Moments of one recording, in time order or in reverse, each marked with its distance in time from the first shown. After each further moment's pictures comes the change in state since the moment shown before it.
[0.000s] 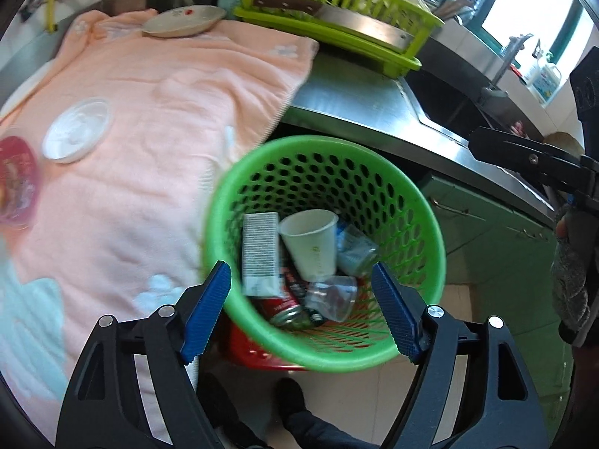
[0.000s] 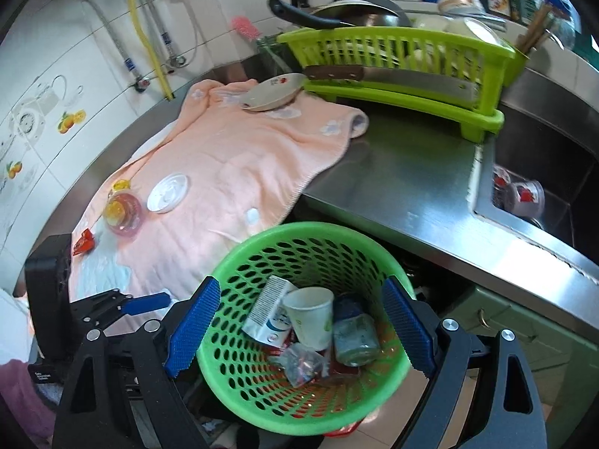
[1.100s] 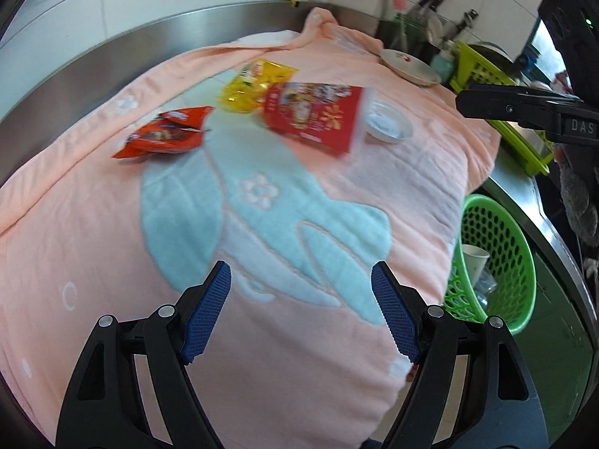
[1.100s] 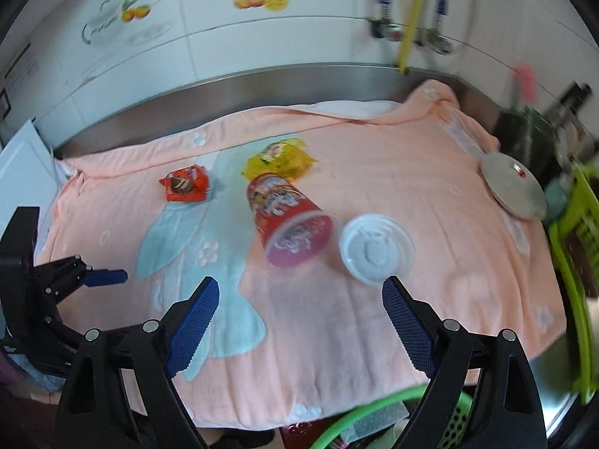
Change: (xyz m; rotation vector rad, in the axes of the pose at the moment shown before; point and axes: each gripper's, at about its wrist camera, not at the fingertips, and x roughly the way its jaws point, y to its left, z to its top) left arm -0.146 0.192 -0.095 -0.413 -0.140 0.358; right arm 0.110 0.290 0.081 -0.699 0.156 0.272
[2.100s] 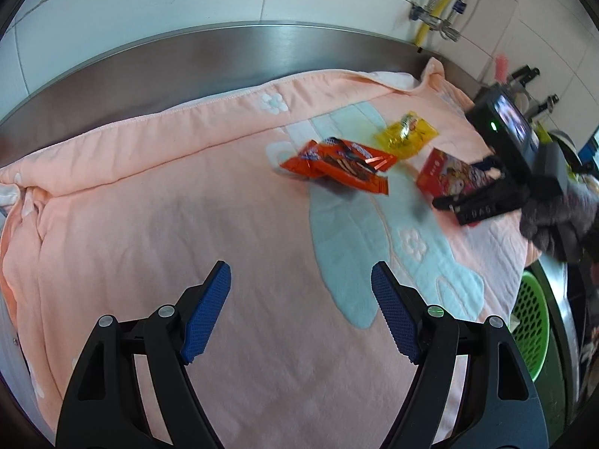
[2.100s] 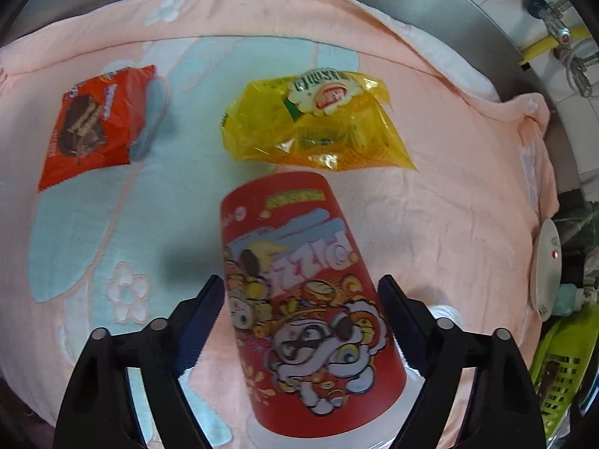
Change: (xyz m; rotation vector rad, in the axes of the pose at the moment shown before) left arm -0.026 0.137 0.018 -0.291 -0.052 0.117; right arm 0.198 0.051 0.073 -0.301 0.431 -0.179
